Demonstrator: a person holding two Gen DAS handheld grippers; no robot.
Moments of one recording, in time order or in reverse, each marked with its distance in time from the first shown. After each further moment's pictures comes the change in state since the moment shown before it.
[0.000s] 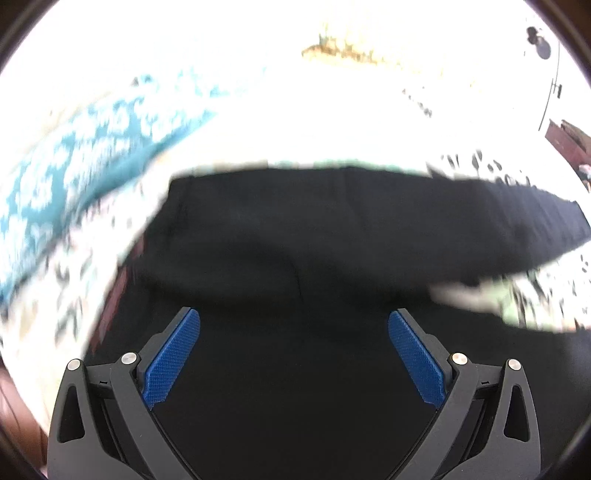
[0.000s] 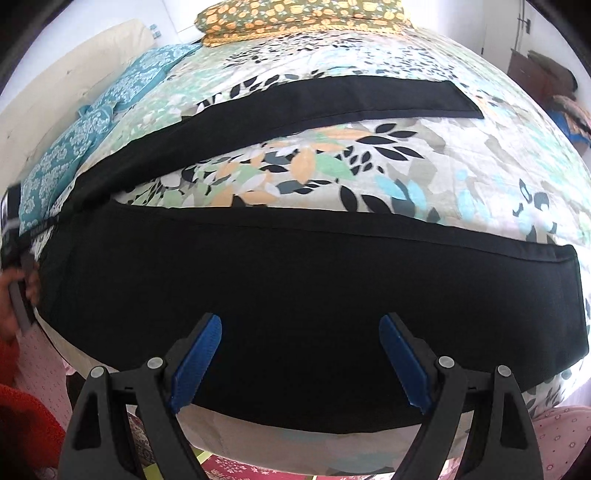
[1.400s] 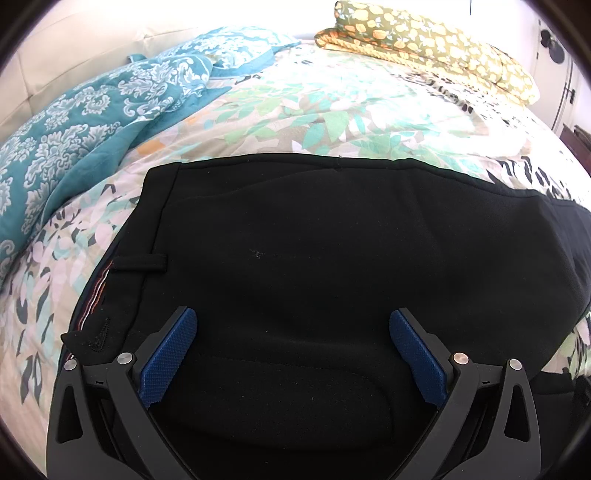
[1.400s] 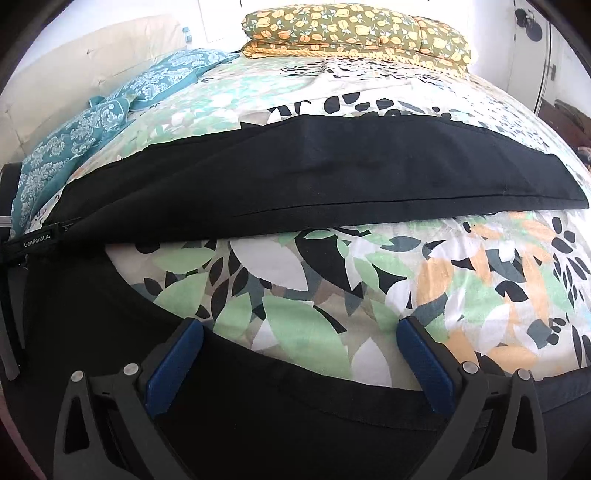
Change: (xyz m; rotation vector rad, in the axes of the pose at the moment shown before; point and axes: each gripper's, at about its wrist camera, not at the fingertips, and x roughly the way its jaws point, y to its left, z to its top) left arm 0.098 0.031 0.017 -0.023 0.064 -0.003; right arm 0.143 0.156 0.085 -0.079 -0.152 -0.027
